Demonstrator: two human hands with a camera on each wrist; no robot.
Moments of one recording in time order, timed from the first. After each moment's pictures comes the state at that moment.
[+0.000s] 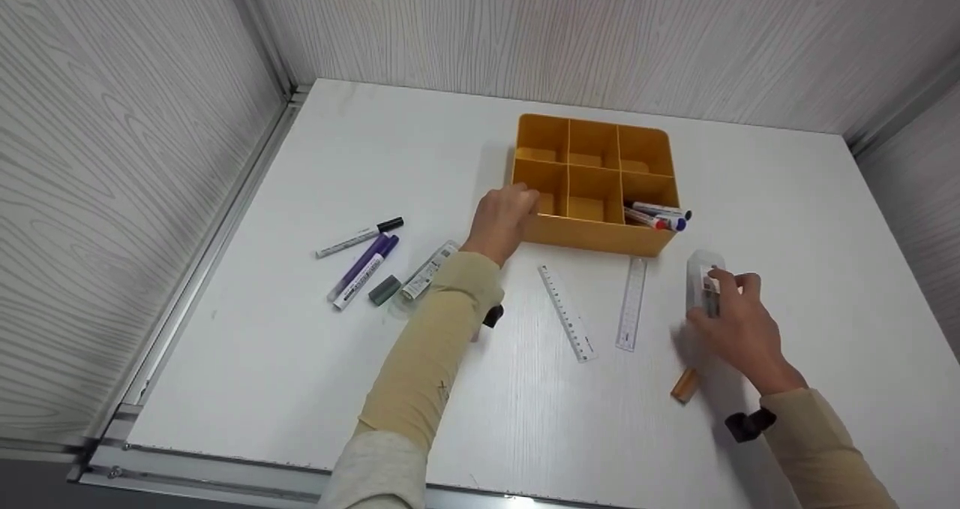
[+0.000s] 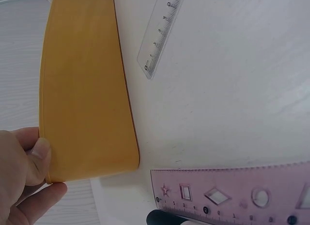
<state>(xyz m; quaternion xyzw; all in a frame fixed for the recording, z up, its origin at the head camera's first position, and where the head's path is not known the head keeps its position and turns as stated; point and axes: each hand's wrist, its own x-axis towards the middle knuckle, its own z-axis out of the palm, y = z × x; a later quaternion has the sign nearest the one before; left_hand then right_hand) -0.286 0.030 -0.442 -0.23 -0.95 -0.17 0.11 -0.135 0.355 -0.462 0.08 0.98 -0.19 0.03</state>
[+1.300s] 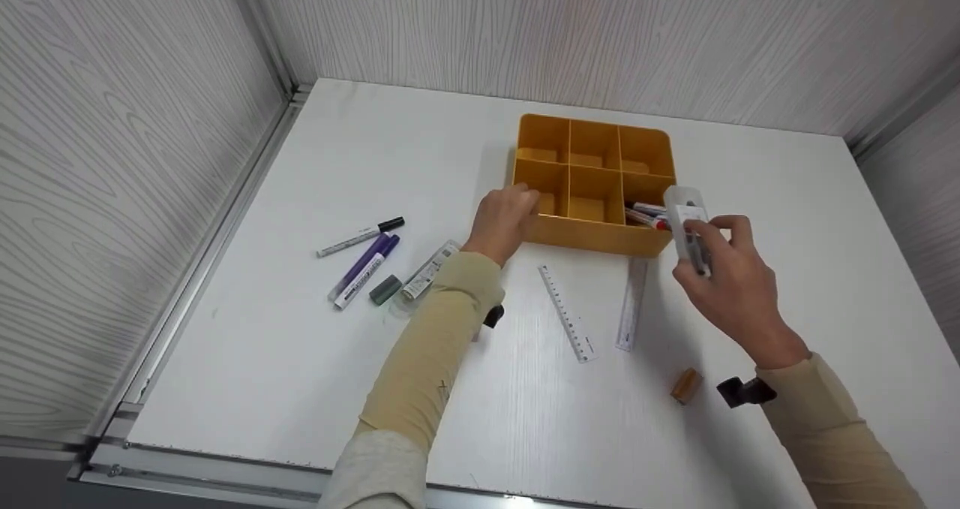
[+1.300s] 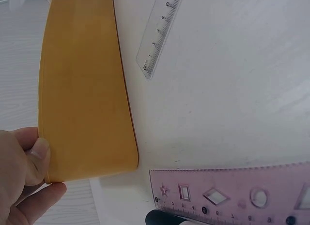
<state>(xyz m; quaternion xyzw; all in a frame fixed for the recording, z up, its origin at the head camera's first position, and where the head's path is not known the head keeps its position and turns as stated) -0.287 0.029 -0.443 -0.24 -0.95 -0.18 0.11 -0.154 0.306 -0.400 -0.08 0.96 -0.20 -0.20</state>
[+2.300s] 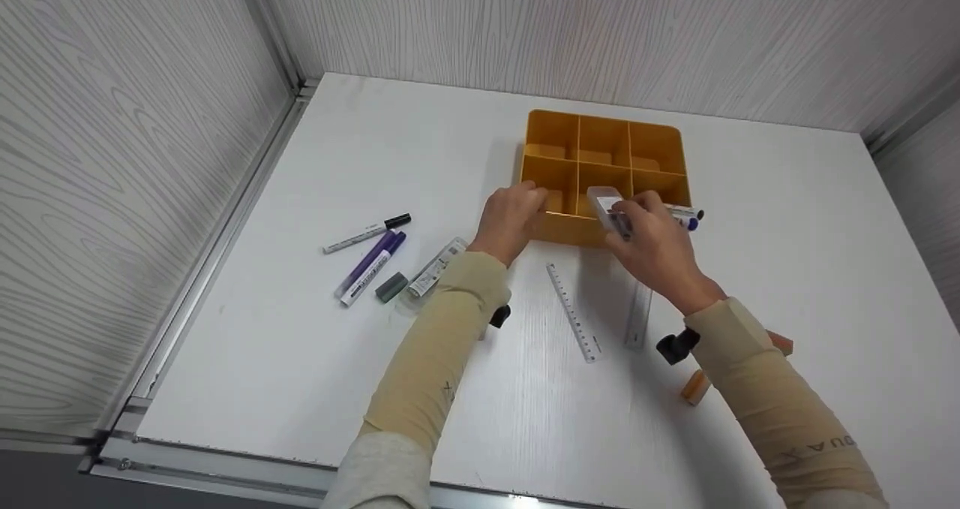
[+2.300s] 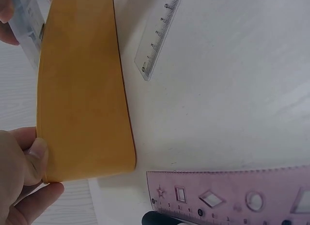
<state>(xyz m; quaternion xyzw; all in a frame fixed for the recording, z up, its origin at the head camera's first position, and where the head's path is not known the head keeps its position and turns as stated) -0.287 0.029 -0.444 -0.24 -0.95 -0.17 0.11 -0.221 0.238 -0.415 -0.09 0.96 -0.23 -0.08</state>
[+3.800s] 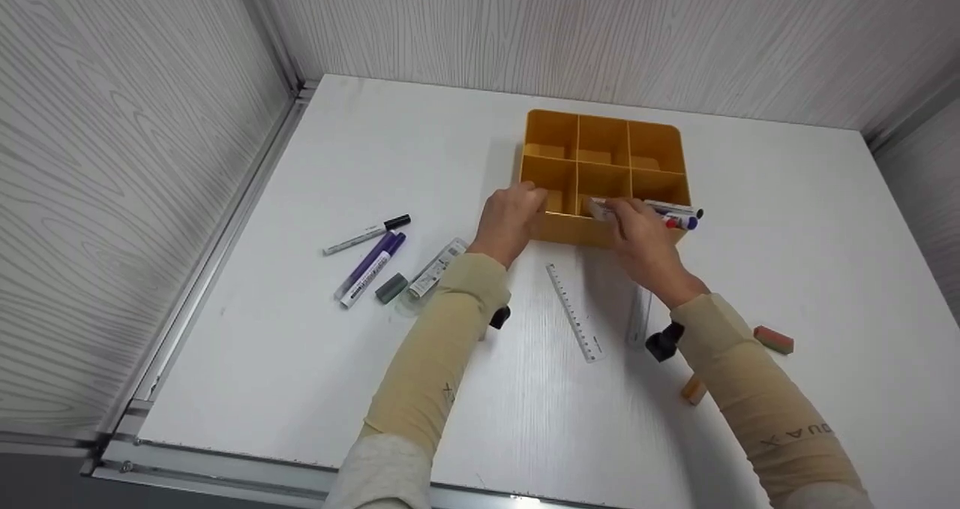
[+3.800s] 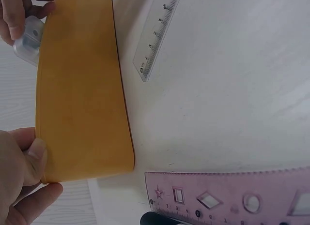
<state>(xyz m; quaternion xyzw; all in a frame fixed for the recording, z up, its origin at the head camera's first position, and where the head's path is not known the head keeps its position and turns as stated) -0.286 0.030 -0.443 -0.23 -0.95 -0.16 0.11 -0.238 0.237 -0.432 -0.06 0.96 -0.26 -0.01</state>
